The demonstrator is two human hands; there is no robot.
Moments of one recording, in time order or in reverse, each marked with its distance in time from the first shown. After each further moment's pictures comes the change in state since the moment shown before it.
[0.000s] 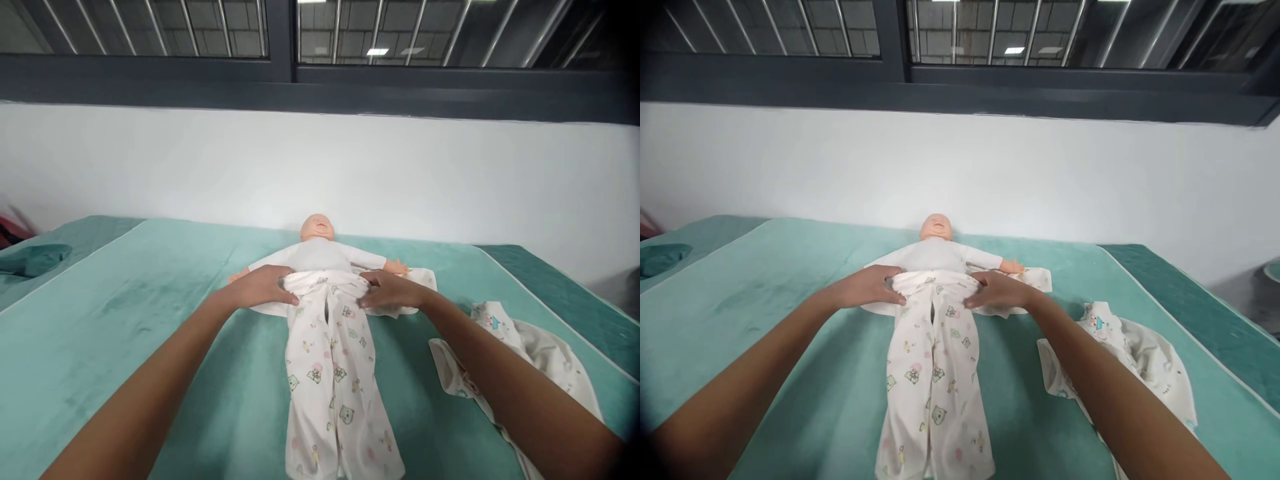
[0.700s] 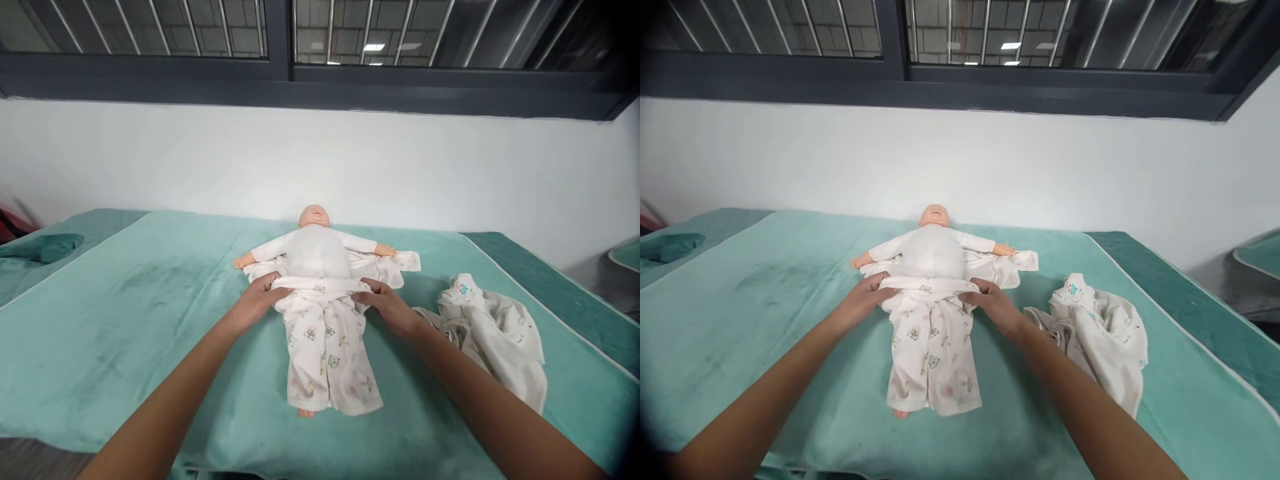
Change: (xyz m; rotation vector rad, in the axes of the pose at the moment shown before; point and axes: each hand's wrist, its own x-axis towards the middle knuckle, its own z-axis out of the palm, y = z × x) left_hand -0.065 -0.004 0.070 -0.465 0.223 0.003; right_hand -0.061 -0.003 0.086 0.656 0.285 -0.007
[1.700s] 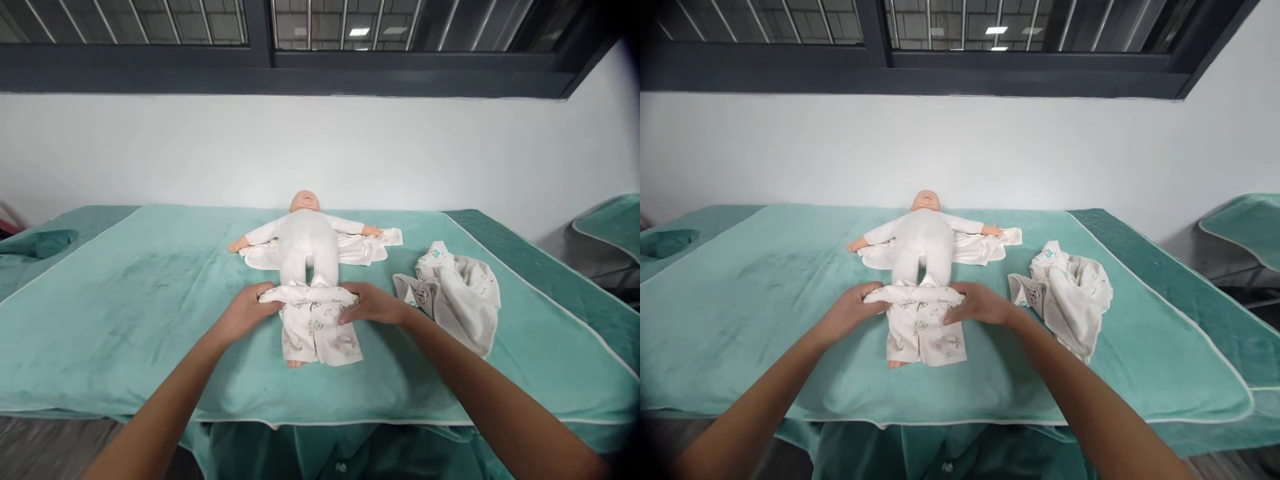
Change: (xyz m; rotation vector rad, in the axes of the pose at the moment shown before) left_hand -0.061 -0.012 0.017 0.158 -0.068 0.026; right_hand -0.056 0.000 0.016 -0.414 -0.257 0.002
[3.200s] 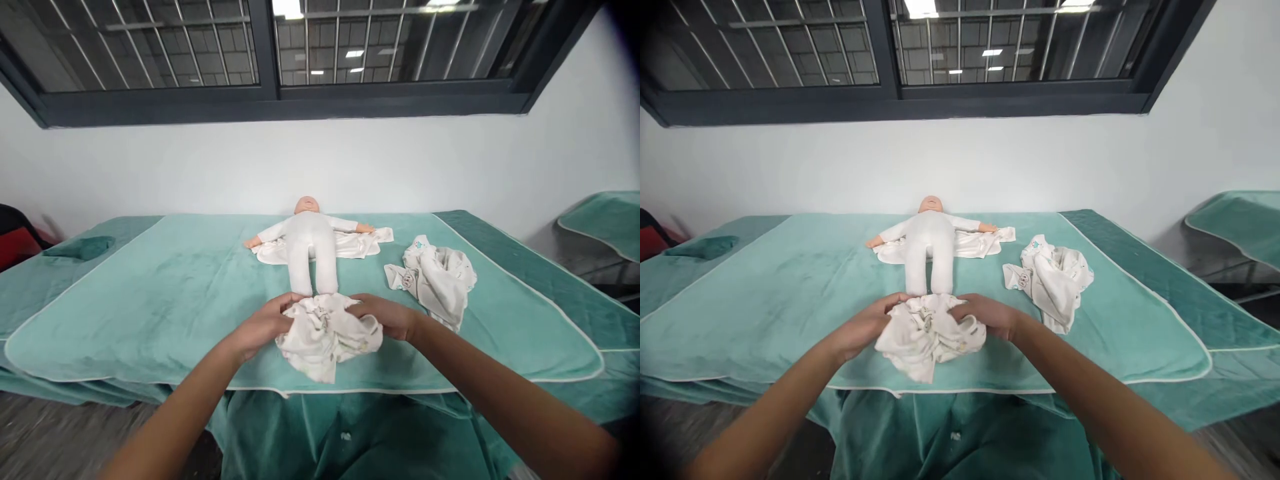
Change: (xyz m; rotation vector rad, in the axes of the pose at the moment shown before) left_hand -0.073 0.046 0.033 -0.467 -0.245 -0.102; right_hand -0.067 -0.046 0.047 0.550 -0.121 0.268
